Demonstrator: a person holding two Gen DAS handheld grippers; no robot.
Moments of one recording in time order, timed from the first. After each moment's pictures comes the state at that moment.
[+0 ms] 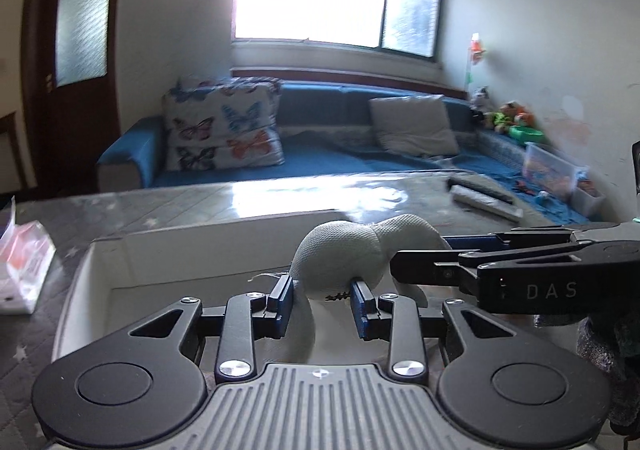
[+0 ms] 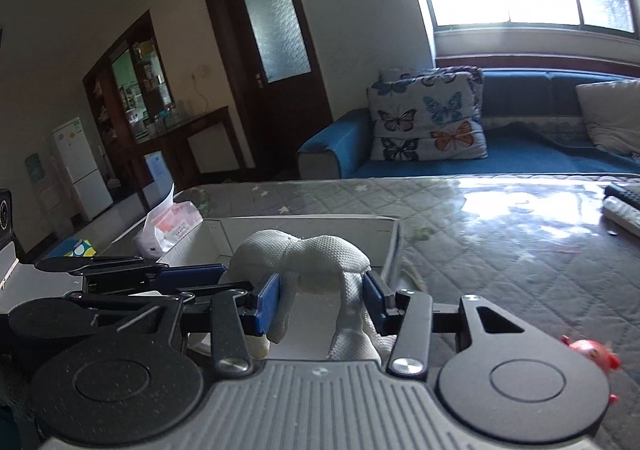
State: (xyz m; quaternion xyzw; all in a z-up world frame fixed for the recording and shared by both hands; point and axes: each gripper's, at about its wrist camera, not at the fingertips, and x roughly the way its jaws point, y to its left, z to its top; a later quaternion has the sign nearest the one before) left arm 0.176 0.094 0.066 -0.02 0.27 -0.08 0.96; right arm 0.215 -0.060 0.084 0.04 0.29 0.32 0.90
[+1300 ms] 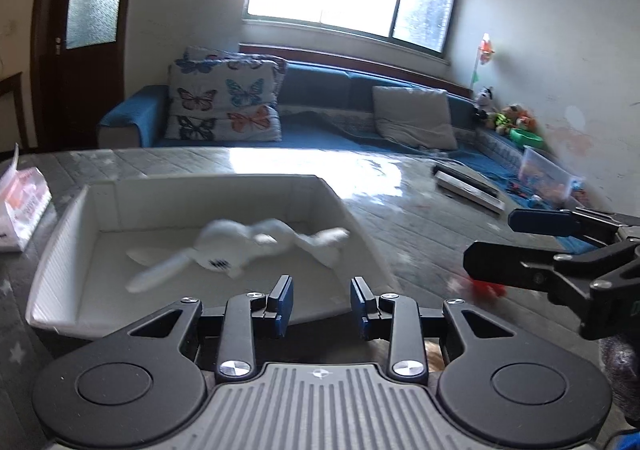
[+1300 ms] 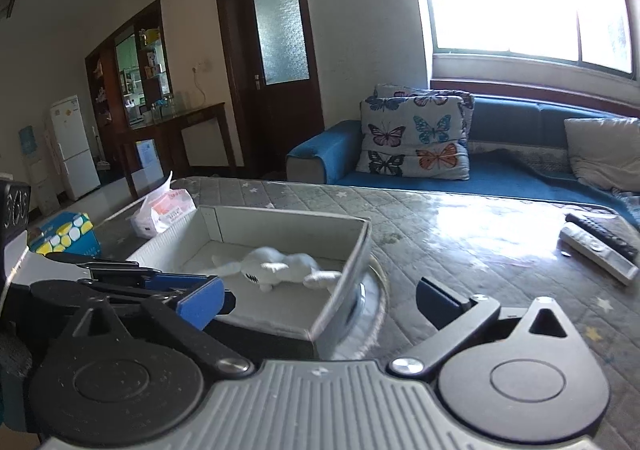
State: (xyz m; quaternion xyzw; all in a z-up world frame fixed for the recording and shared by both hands) left arm 0.133 0.068 0.060 -0.06 0.30 -0.09 0.95; right arm 0.150 -0.116 0.106 -0.02 0.25 0.30 0.92
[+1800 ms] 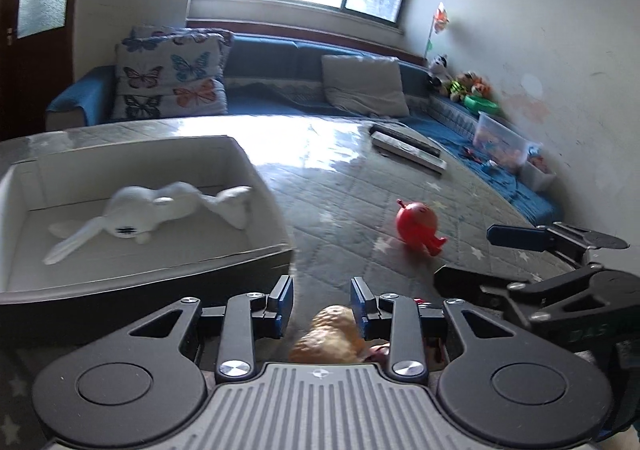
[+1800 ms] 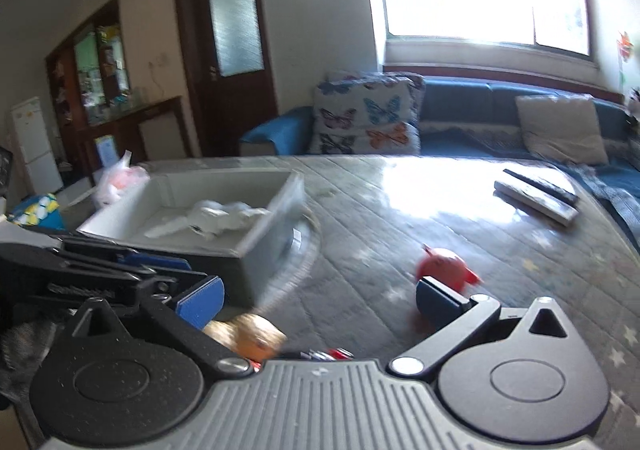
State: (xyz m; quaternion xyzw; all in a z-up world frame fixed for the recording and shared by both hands) left arm 0.136 0.010 0.045 -0.05 0.33 -0.16 0.93; right arm 0.134 -0.174 0.064 -0.01 0.28 0.22 0.93
